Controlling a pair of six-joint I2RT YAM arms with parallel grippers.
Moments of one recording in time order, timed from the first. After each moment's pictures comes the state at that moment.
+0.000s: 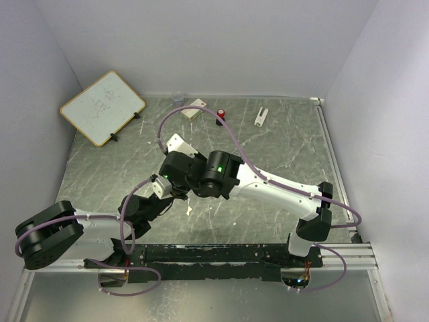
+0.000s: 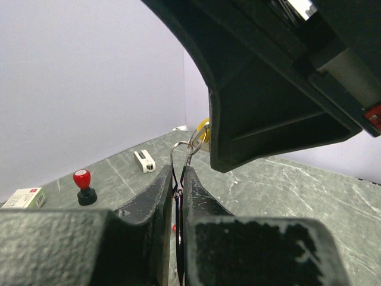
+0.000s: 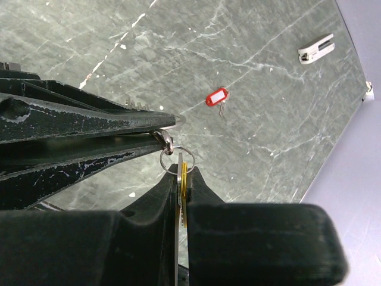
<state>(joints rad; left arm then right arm) -0.99 1.23 0.20 1.51 -0.07 0.08 1.30 1.71 1.90 -1.30 0.72 0.21</state>
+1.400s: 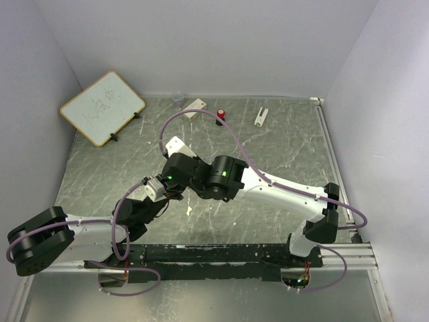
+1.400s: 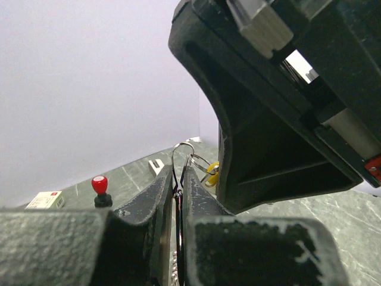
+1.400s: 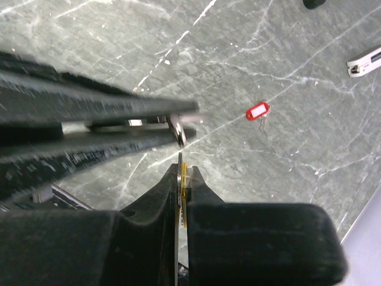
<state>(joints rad) -1.00 1.13 0.17 1.52 -0.14 0.12 1.30 1.63 1.76 -1.11 0.61 0.23</state>
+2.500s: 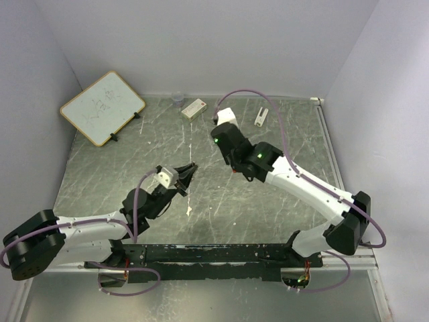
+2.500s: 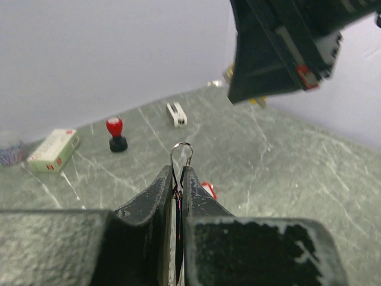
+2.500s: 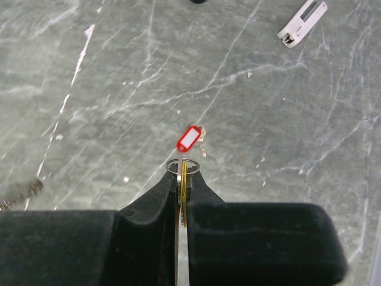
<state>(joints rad) -0.99 1.10 0.27 1.10 -0.26 0.05 0.88 1.41 1.36 -0.70 0.58 0.17</state>
